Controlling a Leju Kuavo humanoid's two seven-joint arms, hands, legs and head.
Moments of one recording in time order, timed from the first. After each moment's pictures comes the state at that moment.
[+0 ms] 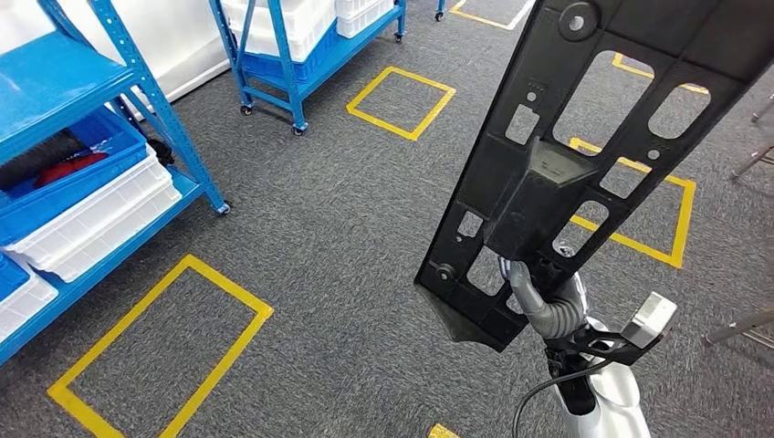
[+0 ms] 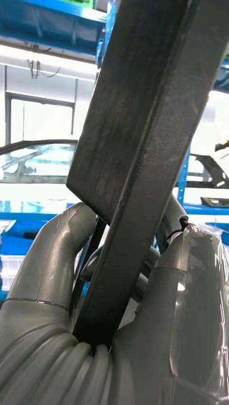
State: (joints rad) left arm -0.09 -0.18 1.01 -0.20 -1.31 0.31 -0.11; right arm -0.08 -0.10 -0.01 -1.72 -0.18 0.46 -0.49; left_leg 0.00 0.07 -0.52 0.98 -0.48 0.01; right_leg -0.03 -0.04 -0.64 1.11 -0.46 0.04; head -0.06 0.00
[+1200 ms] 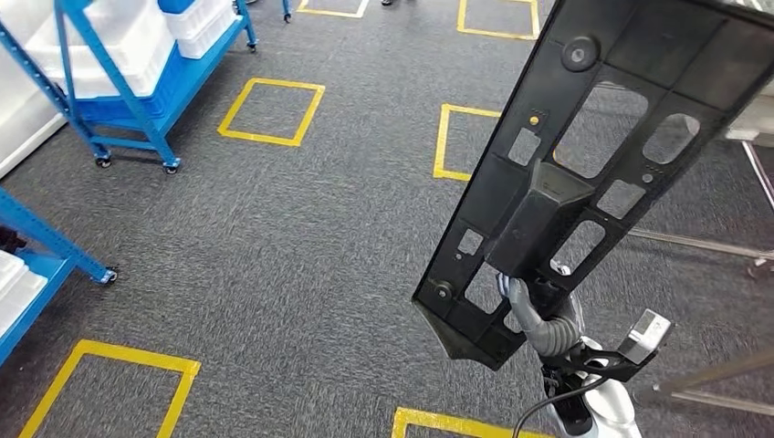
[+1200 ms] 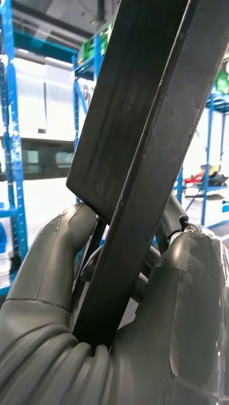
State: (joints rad) left arm -0.08 -0.17 1.00 -0.20 -1.36 0.31 -0.12; right arm 0.00 -0.12 0.03 -1.70 -0.23 0.42 -0.54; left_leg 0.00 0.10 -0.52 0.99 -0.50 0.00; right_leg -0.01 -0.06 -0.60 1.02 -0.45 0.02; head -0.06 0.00
